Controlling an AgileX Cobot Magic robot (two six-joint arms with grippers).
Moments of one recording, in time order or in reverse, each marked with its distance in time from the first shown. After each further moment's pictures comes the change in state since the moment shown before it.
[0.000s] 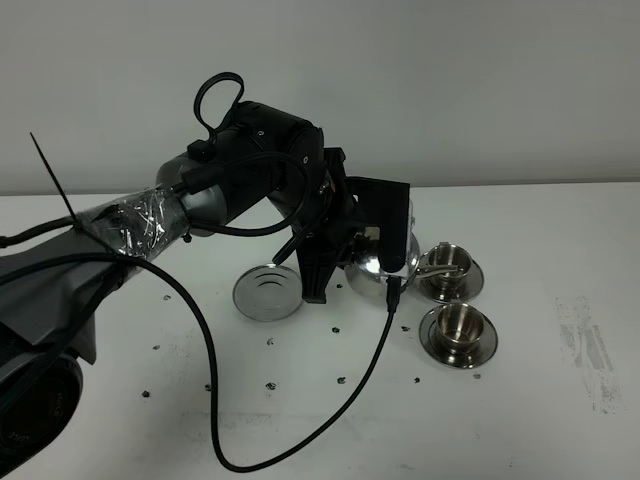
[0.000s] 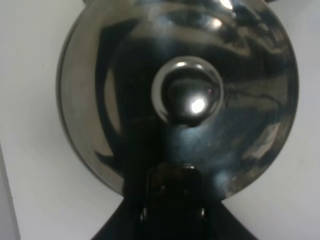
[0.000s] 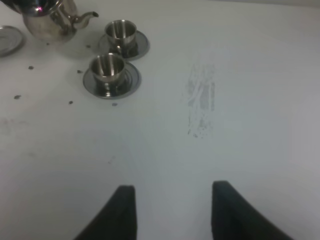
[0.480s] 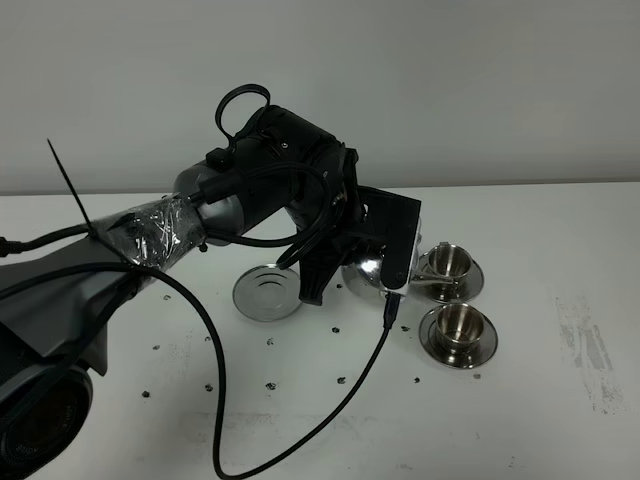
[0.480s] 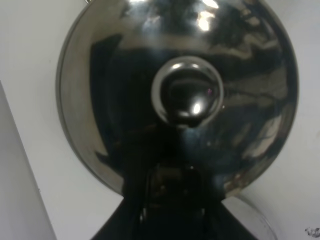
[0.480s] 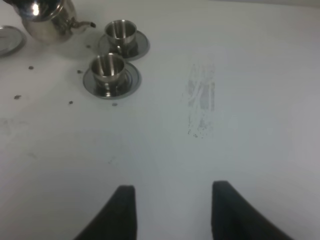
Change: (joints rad) left arm -0.040 0.001 0.000 0.139 0.000 0.005; right arm 0.000 0.000 0.000 0.000 0.000 0.000
